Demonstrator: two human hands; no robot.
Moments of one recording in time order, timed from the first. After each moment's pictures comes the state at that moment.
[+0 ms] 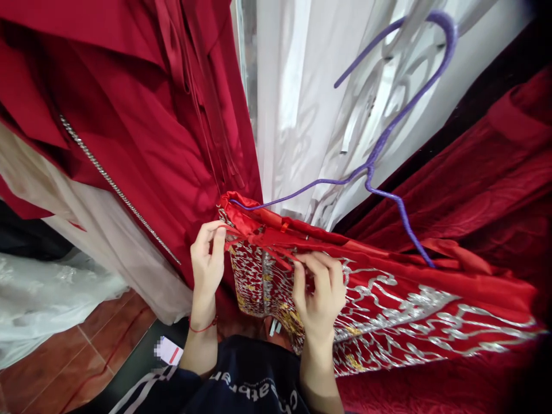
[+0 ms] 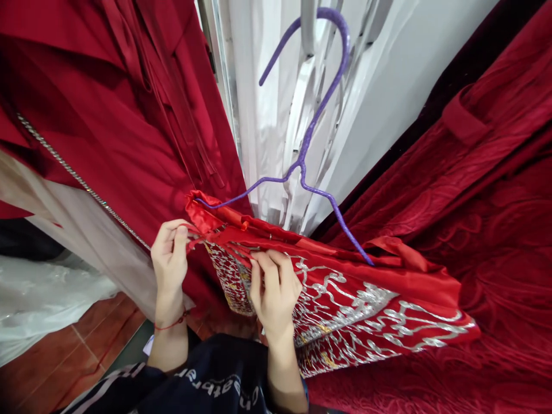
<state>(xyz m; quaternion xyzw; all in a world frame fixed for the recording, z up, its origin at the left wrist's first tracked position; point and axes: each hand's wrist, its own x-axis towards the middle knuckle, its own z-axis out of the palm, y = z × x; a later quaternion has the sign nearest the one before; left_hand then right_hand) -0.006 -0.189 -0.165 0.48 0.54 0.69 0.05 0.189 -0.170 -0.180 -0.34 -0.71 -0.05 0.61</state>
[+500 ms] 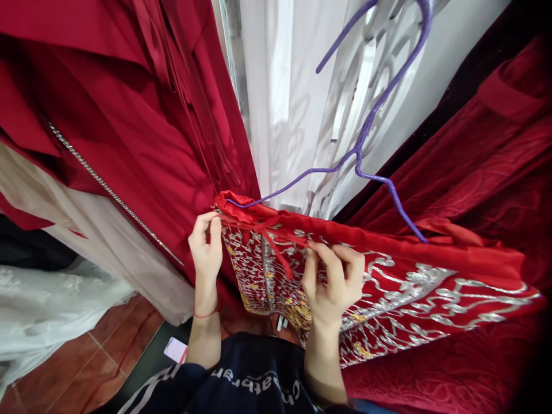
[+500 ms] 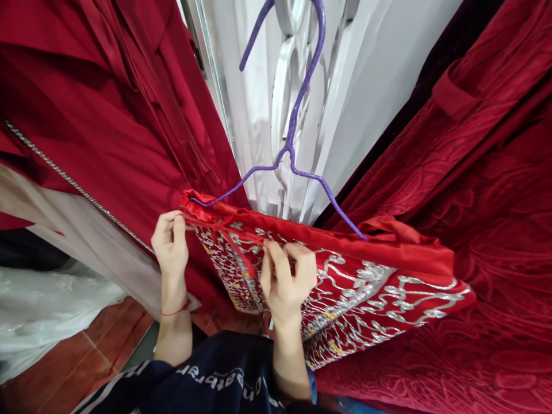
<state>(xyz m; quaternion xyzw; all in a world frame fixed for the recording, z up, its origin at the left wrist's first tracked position) -0.027 -0.166 -0.174 0.49 0.52 0.70 -0.05 0.196 -0.162 -0.182 -0.37 -0.64 -0.16 0.66</state>
